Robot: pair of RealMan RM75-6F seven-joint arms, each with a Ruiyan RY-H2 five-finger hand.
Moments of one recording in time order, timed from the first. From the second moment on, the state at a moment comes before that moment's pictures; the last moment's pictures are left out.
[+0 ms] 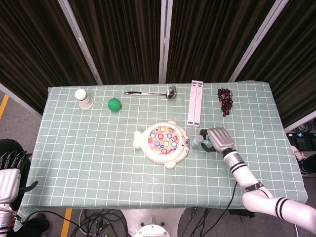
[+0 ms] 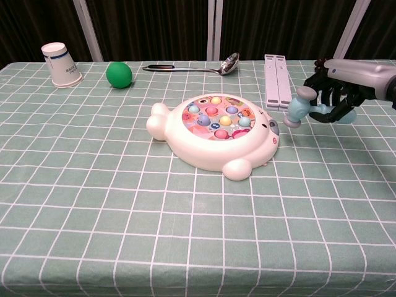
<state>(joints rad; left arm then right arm) -0.01 -1.24 -0.03 -1.46 1.47 1.52 0.06 0.67 -1.40 0.18 -1.45 -1.16 0.84 -0.09</state>
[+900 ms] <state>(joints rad) 0.00 -1.25 -0.03 -1.43 1.46 1.52 0.02 1.01 -1.48 0.22 -1.54 -0.77 0.76 -0.55</state>
